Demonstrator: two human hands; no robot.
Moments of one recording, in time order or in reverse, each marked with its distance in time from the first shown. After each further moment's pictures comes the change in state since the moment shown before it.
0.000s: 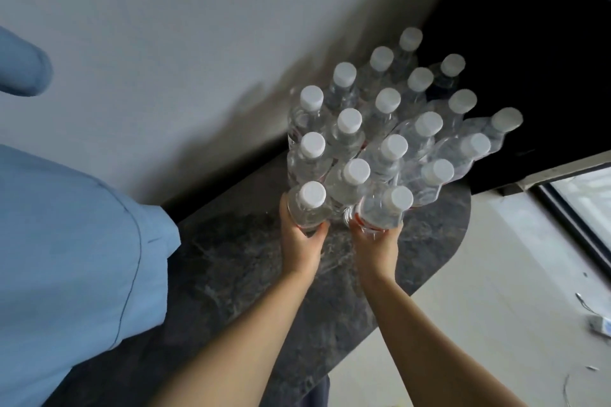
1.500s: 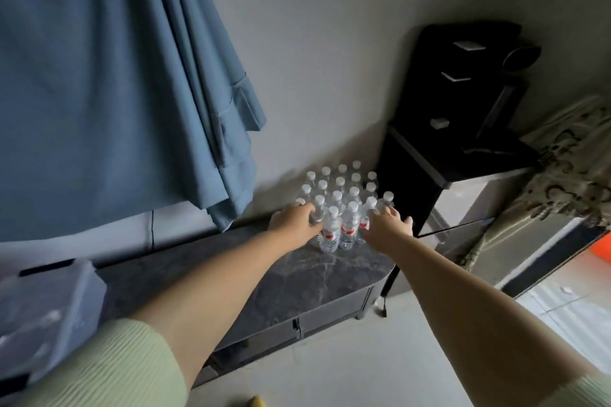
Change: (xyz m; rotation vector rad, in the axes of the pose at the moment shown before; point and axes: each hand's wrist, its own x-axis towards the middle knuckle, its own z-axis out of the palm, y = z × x) left_hand -0.304 0.258 -0.067 1.027 -0.090 0.416; right_hand -0.183 -0.189 -0.318 -1.340 -0.340 -0.832
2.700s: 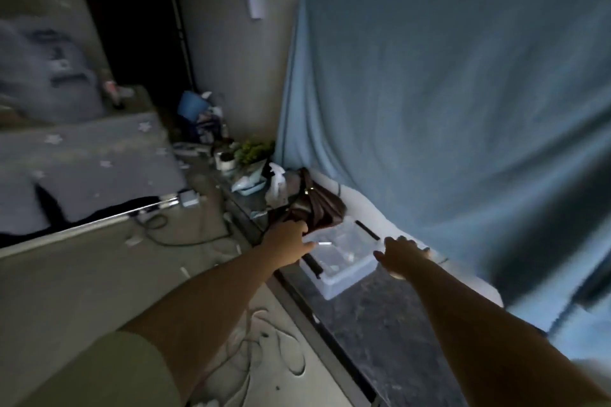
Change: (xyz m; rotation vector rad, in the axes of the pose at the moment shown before) left_hand -0.397 -0.214 -0.156 -0.052 0.484 -1.167; right_hand -0.138 -0.434 0.007 -0.352 -0.061 -1.143
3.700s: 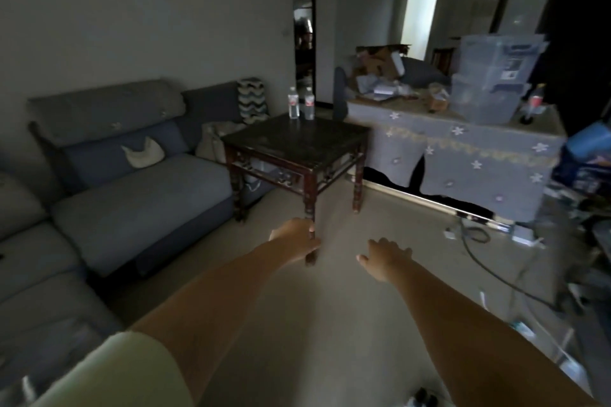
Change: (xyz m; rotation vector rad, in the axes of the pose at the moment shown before) left_hand -0.582 -0.340 -0.115 -0.084 0.432 -1.143; right_hand -0.372 -0.561 0.136 -0.349 -0.056 -1.229
